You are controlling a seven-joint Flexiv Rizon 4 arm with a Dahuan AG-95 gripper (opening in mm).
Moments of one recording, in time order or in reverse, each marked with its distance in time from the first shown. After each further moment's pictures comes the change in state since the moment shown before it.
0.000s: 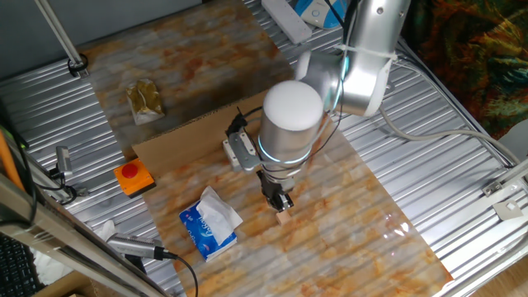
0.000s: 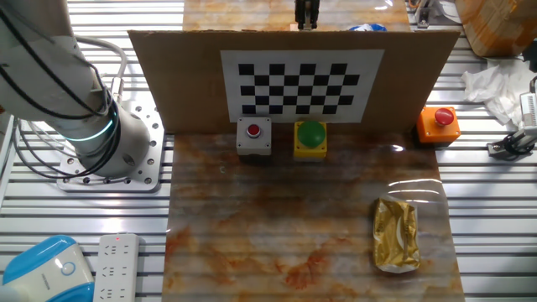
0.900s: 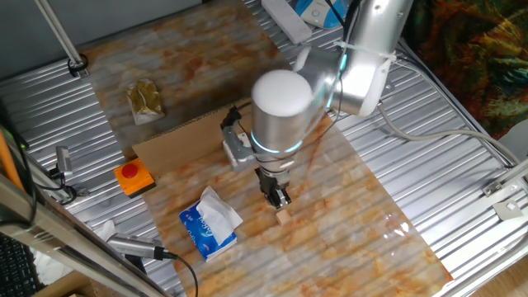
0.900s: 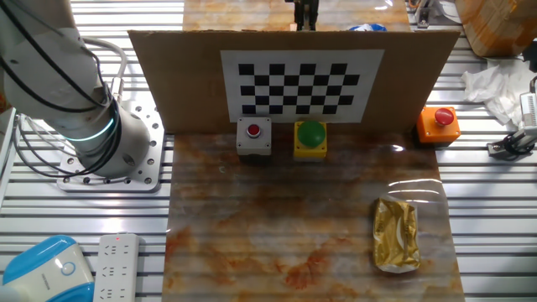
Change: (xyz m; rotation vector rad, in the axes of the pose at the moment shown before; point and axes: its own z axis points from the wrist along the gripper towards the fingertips) arm 0.001 -0.003 -0.004 -0.084 0.045 0.019
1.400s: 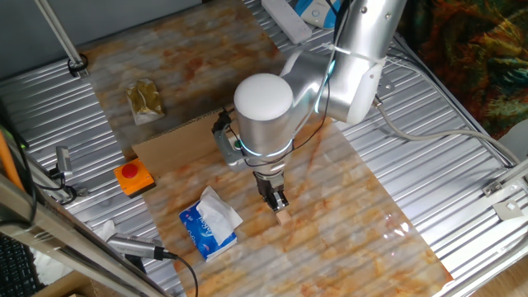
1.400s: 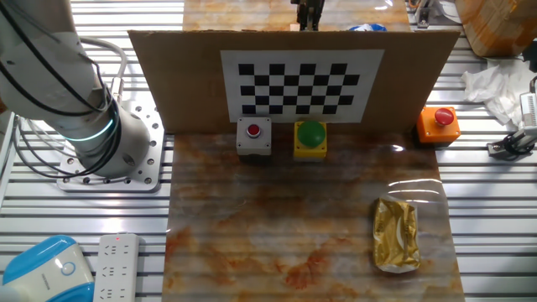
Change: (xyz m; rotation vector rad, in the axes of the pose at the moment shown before) arm -0.002 0.003 0.003 -0.010 0.034 0.029
